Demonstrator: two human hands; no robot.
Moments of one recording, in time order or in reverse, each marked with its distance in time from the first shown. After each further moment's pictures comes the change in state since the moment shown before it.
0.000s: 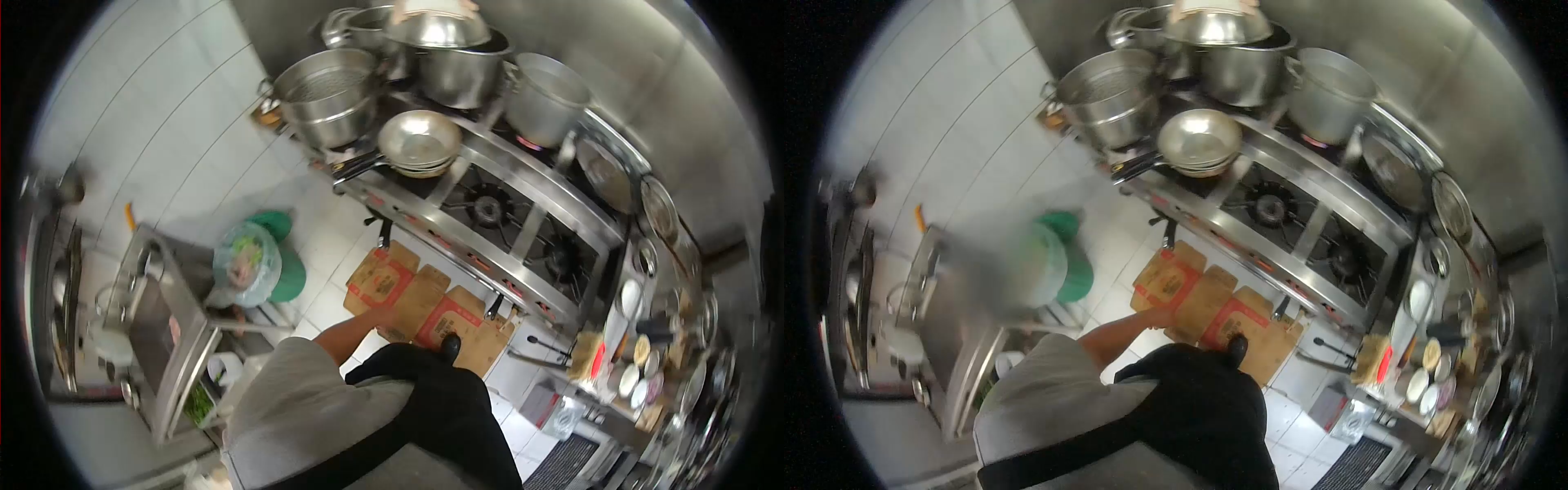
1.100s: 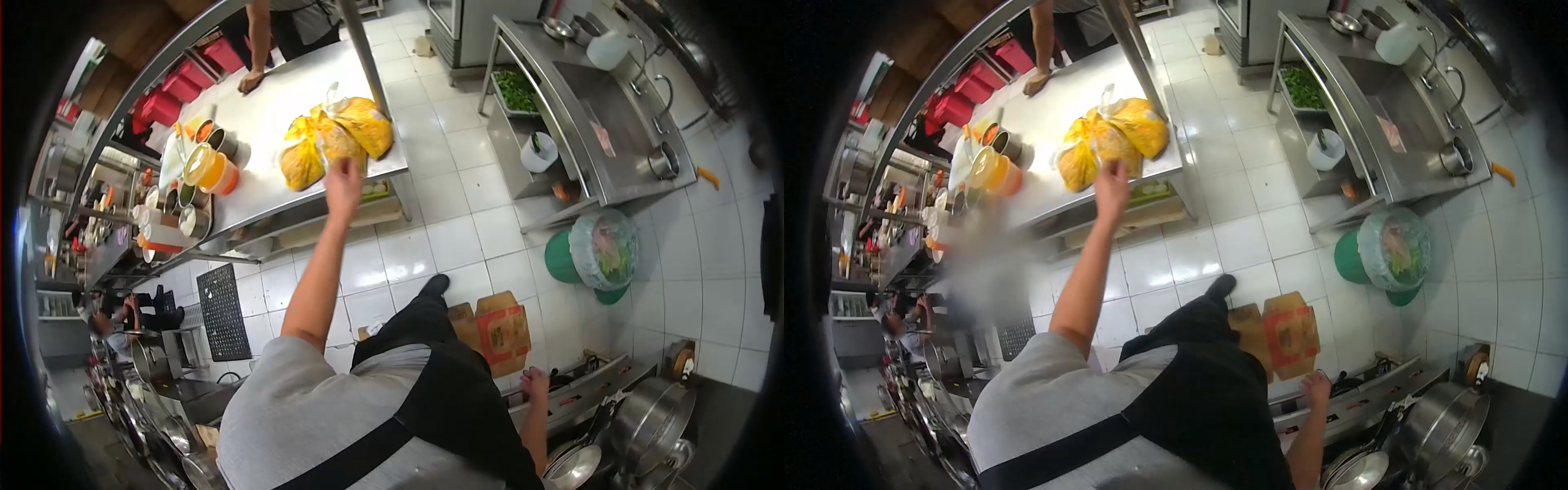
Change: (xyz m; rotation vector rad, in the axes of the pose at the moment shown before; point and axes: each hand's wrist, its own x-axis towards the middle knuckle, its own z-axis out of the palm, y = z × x) left_hand -0.465 0.172 0.357 0.643 -1.919 2.095; right_hand 0.088 -0.301 0.651 -1.966 -1.224 -0.311
